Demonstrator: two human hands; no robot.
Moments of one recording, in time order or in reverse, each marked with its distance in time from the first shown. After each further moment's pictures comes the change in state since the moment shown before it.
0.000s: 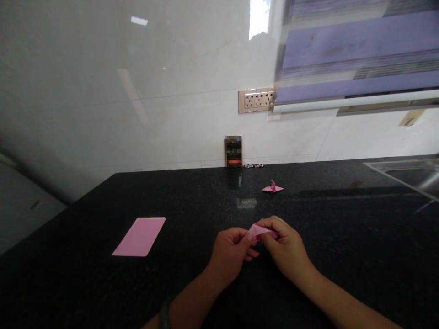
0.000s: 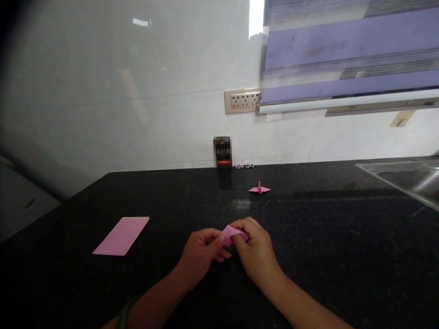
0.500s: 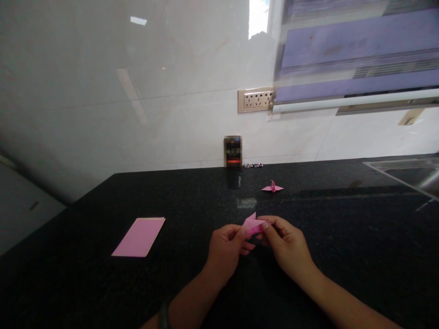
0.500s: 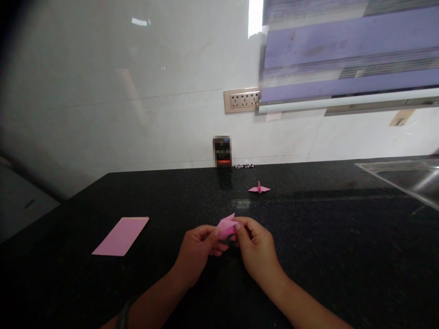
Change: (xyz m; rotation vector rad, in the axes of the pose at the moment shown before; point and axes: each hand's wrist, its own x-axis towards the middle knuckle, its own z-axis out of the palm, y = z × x) left_hand 0.002 -0.002 -0.003 -0.018 0.100 0.028; right_hand -0.003 -0.004 0.001 0.313 0.023 0.224
